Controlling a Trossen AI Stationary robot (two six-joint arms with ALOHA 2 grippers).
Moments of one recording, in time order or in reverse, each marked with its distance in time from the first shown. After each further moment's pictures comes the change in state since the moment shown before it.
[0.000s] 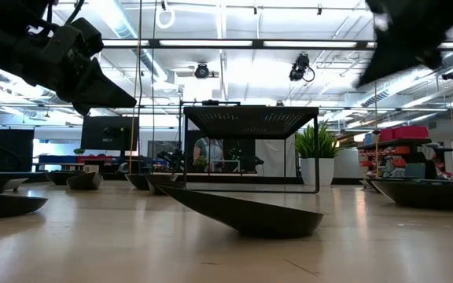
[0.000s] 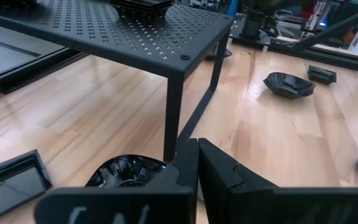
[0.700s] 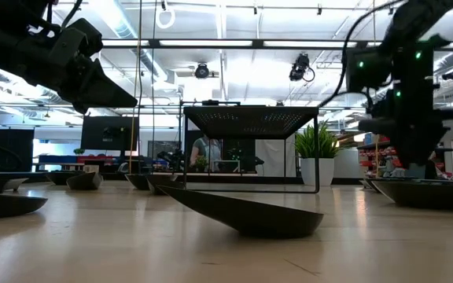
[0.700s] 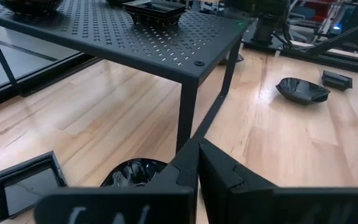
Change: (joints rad) left arm 0.000 0.000 0.000 0.003 -0.051 0.004; right arm -0.877 -0.125 -0.252 -0.192 -0.612 -0.159
